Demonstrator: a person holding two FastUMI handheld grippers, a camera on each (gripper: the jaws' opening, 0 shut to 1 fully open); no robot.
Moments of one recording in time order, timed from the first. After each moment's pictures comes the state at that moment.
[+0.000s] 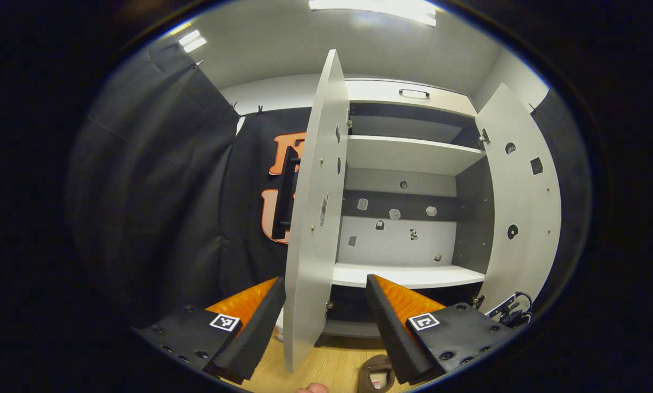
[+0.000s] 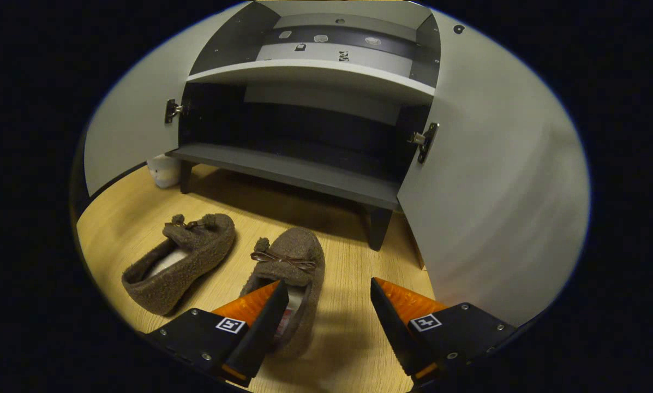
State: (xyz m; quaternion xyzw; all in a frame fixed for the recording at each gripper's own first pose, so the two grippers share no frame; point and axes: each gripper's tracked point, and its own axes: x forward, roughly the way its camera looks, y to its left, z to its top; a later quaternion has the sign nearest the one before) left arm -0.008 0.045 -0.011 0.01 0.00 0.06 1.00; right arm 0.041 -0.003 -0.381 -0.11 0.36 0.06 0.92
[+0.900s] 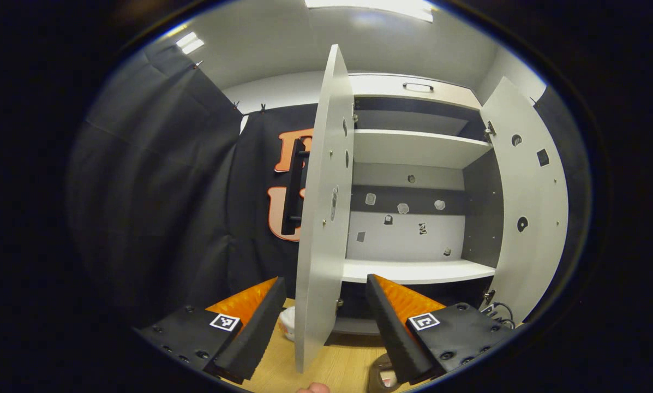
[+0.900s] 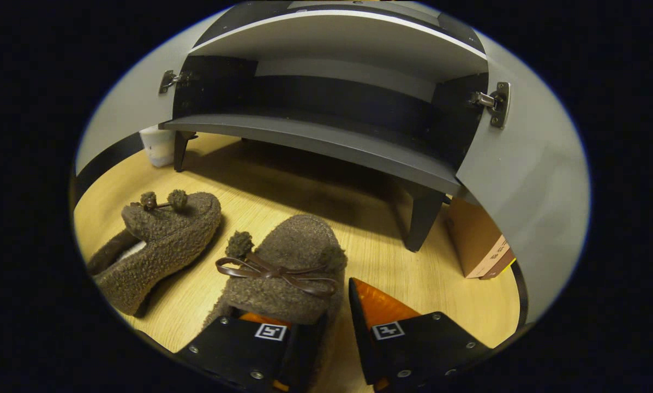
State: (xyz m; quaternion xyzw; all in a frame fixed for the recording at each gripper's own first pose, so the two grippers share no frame) left arm -0.003 0.051 -0.018 0.00 0.00 0.06 1.00; right arm 0.079 0.016 -0.451 -0.11 0.39 0.10 0.91
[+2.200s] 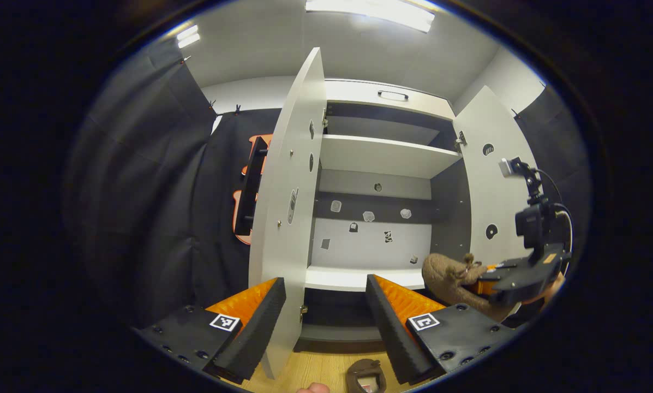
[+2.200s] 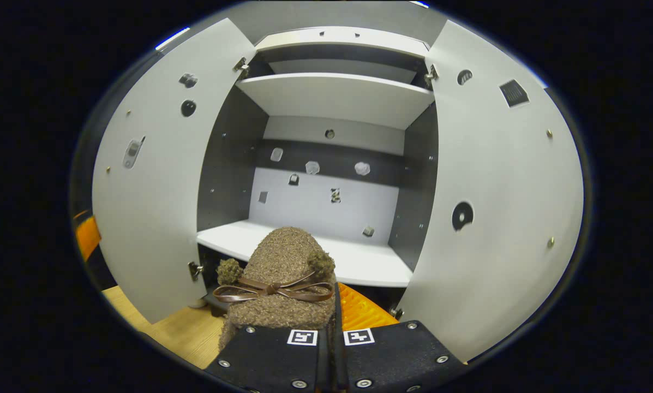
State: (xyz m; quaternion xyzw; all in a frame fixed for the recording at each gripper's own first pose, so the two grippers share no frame) left arm 0.011 0.011 -0.024 -0.01 -0.01 -0.03 1.00; right arm 0.144 0.066 -0.037 -0.08 0.09 0.03 0.99
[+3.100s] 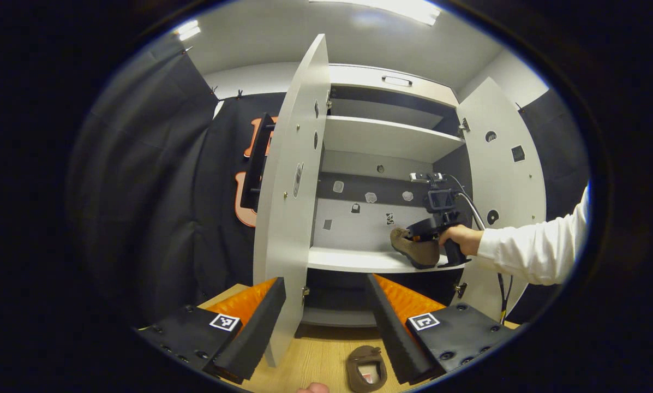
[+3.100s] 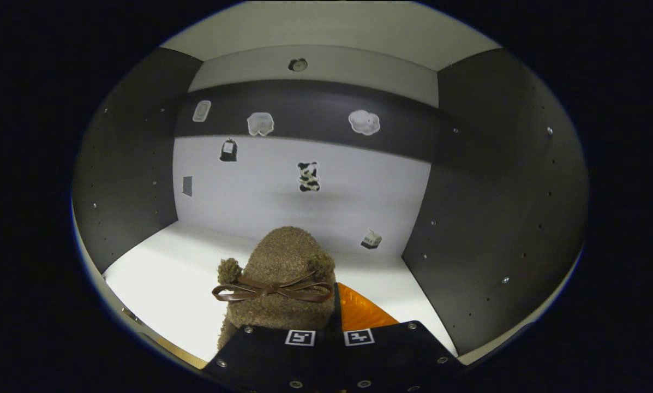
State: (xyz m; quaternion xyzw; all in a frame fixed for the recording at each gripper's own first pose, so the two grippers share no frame) left arm 0.001 0.021 -0.049 -0.01 0.04 -0.02 1.00; right arm 0.397 0.048 -0.122 -0.06 0.25 -0.01 0.97
